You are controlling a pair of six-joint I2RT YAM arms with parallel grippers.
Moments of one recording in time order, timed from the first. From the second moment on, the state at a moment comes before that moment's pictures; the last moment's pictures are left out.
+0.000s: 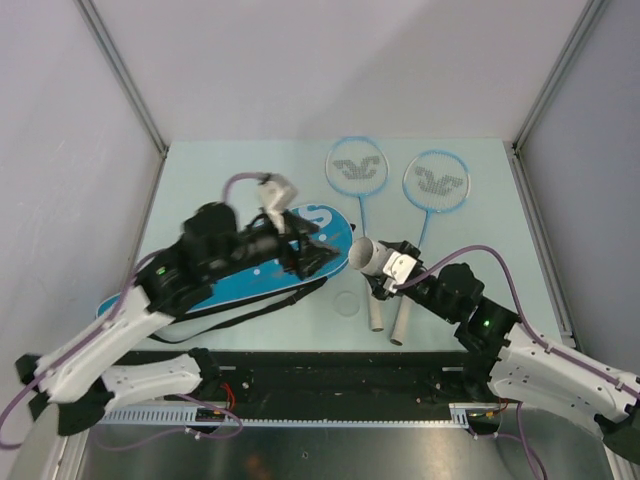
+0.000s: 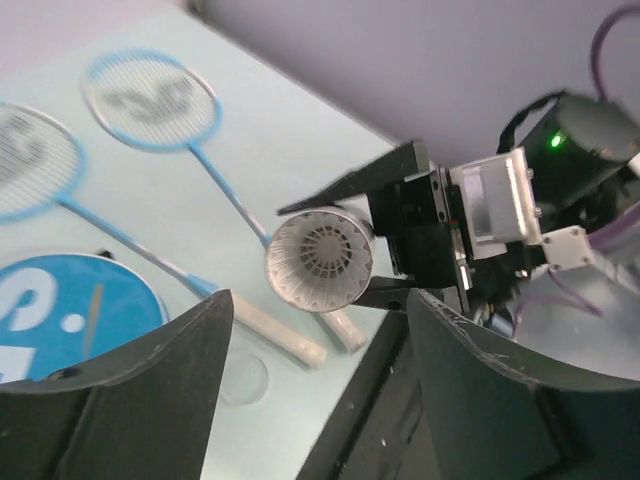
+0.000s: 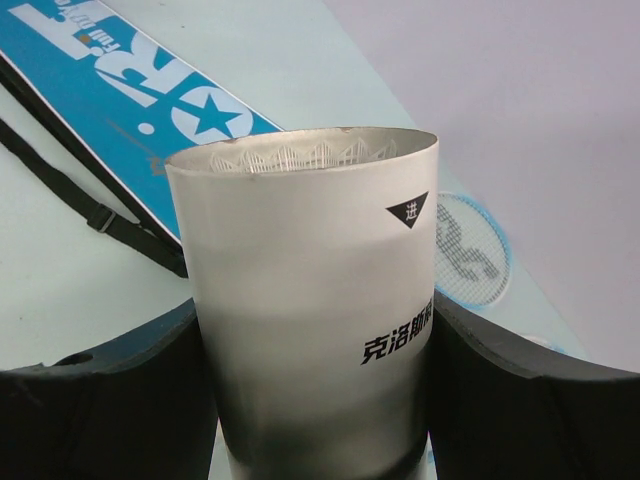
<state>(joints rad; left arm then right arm) -0.92 1.03 1.25 -0.43 0.19 -0.25 0.92 0.72 0.54 0.12 0.01 -0.49</state>
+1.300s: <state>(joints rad) -1.06 1.72 0.99 -0.31 -0.23 -0.51 0.94 0.44 0.54 -0.06 0.25 -0.37</state>
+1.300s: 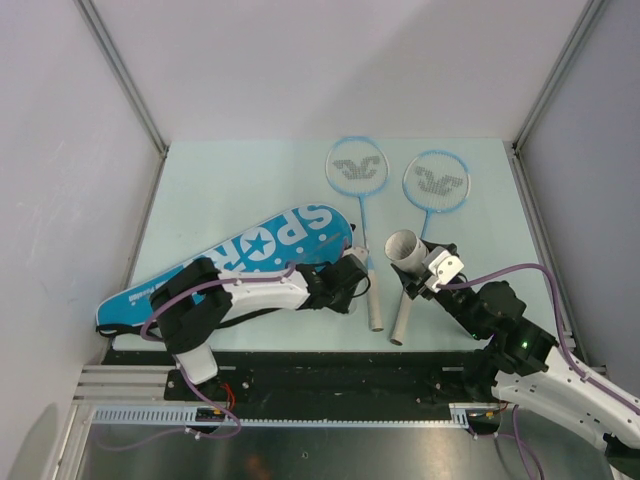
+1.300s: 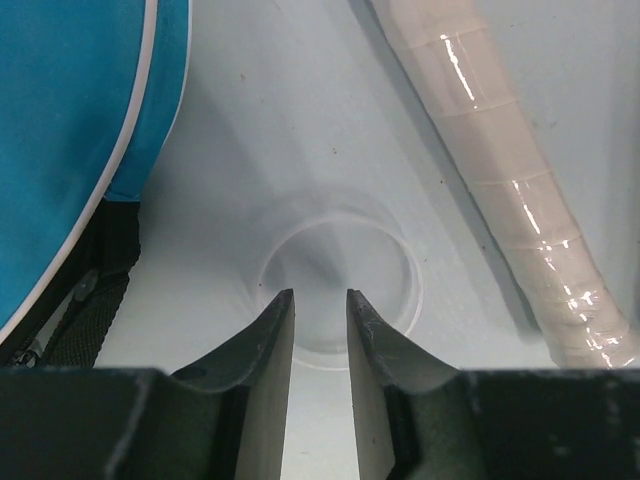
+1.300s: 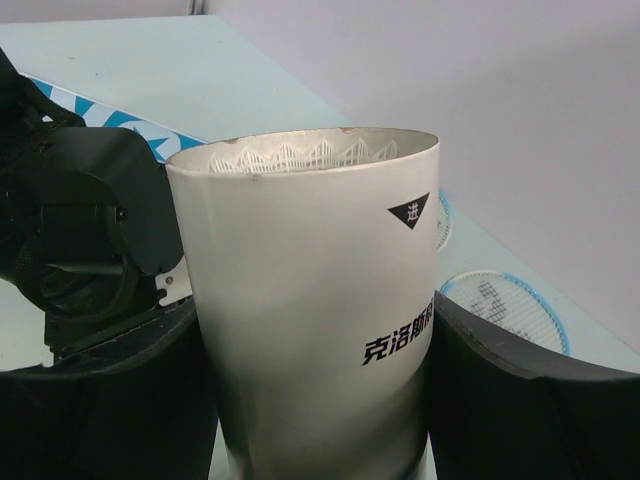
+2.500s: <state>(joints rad) -0.95 1.63 0.87 -0.25 -0.18 -0.51 0.94 0.49 0.55 -0.05 0.20 -0.38</state>
